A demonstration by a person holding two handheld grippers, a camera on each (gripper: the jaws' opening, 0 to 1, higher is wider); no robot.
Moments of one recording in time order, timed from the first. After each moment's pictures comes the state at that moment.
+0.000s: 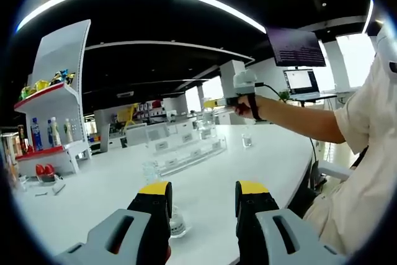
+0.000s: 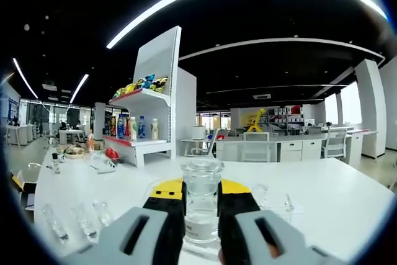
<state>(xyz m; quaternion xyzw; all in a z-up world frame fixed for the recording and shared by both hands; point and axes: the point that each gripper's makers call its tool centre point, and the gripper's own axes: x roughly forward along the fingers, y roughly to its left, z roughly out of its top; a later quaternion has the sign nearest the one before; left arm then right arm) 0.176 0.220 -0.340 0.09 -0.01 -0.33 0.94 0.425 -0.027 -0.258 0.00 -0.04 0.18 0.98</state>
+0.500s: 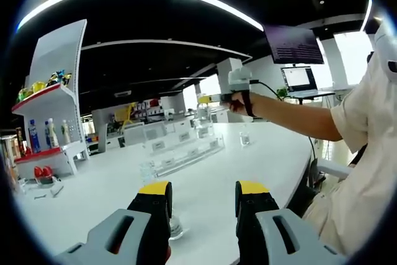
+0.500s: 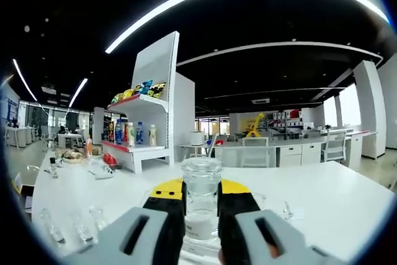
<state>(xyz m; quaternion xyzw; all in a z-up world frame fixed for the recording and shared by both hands) 0.177 0.211 -0.341 0.09 0.00 -0.34 0.94 0.433 -0.031 -0.247 0.01 -0.06 0.18 0.98</state>
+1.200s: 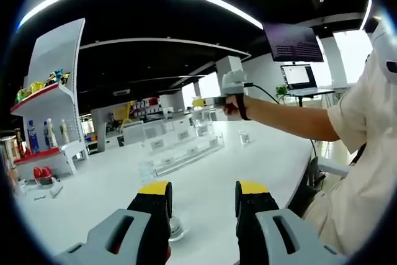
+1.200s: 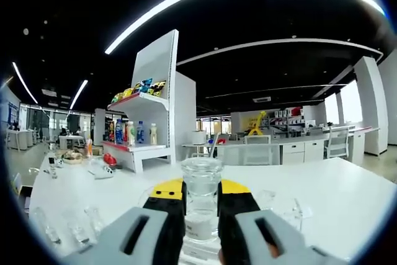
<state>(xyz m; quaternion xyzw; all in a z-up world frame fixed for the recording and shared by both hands) 0.182 0.208 -0.343 0.10 0.01 -0.34 0.93 0.452 -0.018 -0.263 0.02 -0.06 0.18 0.98</state>
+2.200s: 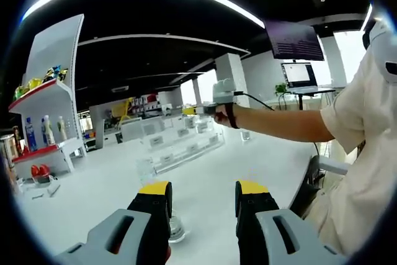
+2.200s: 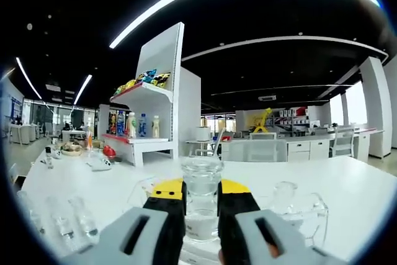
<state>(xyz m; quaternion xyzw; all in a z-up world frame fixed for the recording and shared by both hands) 0.196 0.209 -0.351 0.10 0.02 -0.35 0.93 0.511 -0.004 -0.295 0.00 -0.05 0.20 0.98</state>
